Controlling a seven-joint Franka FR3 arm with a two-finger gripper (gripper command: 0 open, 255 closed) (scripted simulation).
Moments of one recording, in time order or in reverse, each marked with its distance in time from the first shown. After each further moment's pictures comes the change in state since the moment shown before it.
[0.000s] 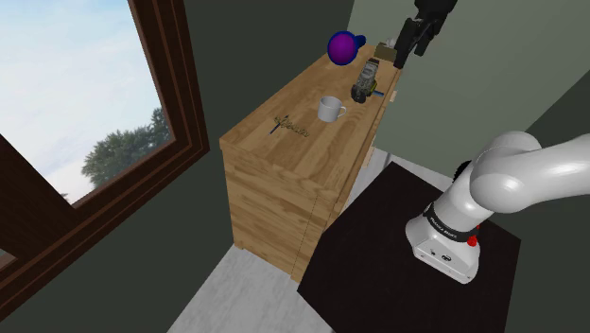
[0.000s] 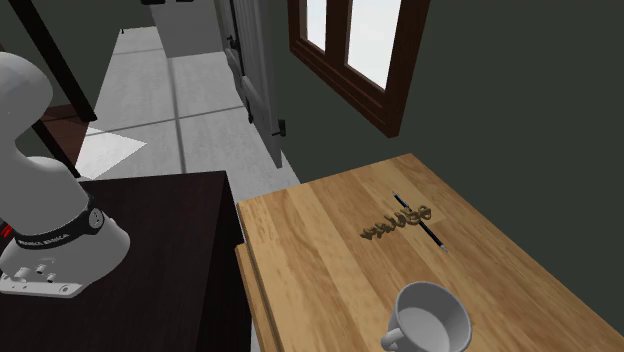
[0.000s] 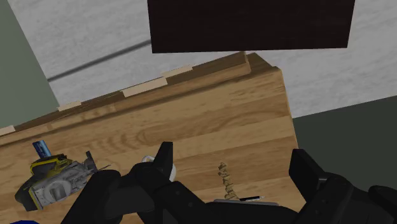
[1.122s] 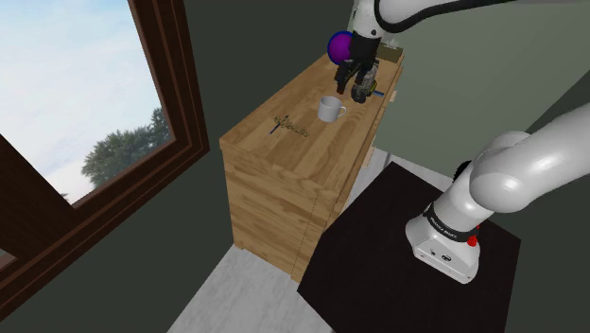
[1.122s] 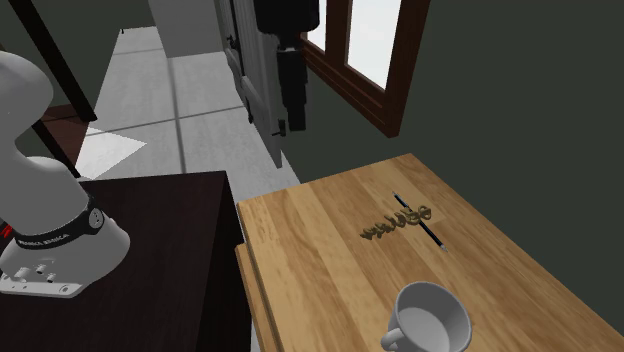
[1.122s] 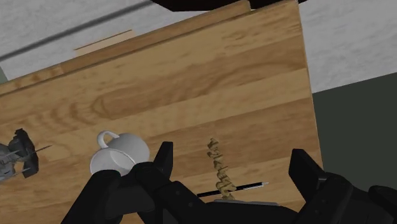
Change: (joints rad) arm -0.007 0.403 -0.084 -0.068 0.030 0.500 -0.054
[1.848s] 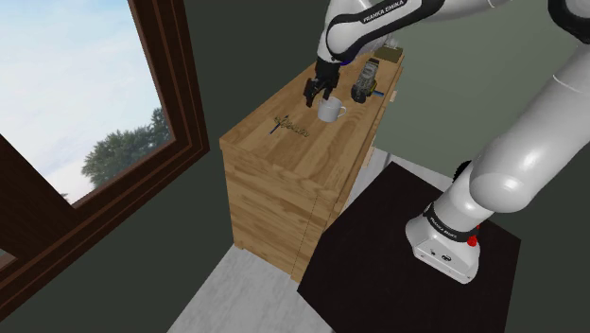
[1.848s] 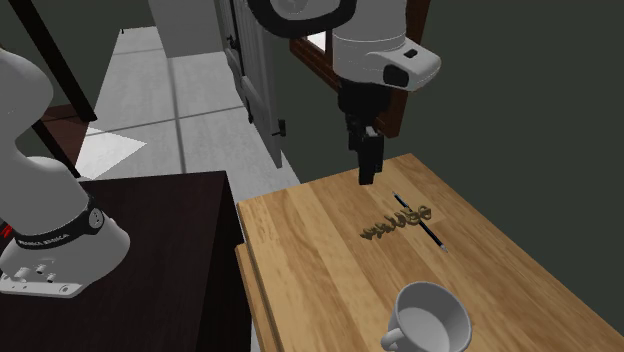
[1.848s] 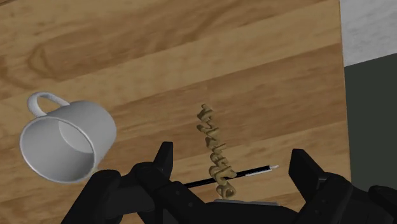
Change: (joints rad) arm 0.004 0.412 -0.031 0.157 0.087 0.271 -0.082
